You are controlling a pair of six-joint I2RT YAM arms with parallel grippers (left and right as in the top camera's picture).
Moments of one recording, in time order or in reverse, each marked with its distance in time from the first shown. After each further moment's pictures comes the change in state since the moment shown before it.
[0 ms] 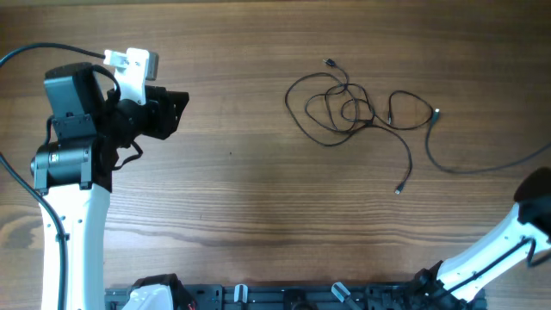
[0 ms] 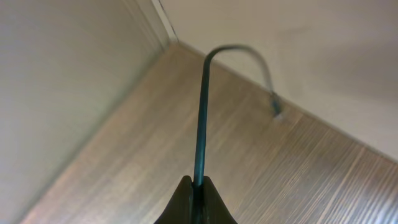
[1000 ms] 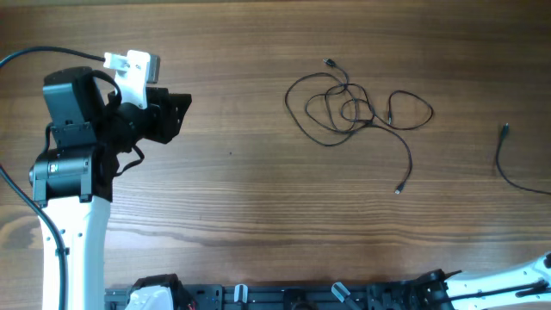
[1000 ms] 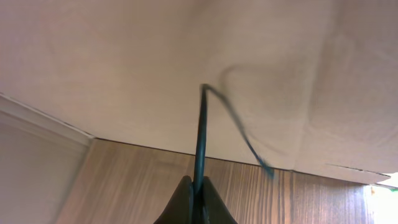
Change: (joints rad) left arm -0.019 -0.046 0.000 -0.010 0.003 -0.019; right arm -0.530 -0.137 0.012 -0.027 -0.115 0.023
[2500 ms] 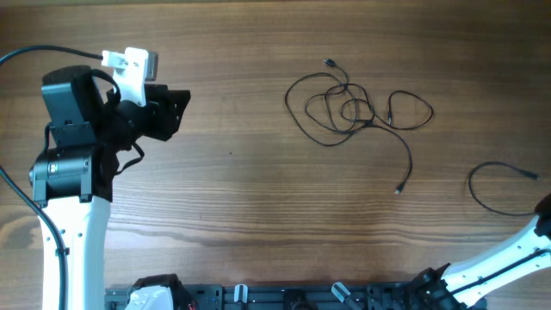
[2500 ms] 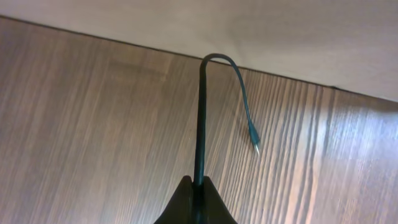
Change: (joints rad) left arm 0.000 0.000 0.000 0.031 0.000 -0.019; right arm 0.324 0.159 -0.401 0.077 0.292 0.095
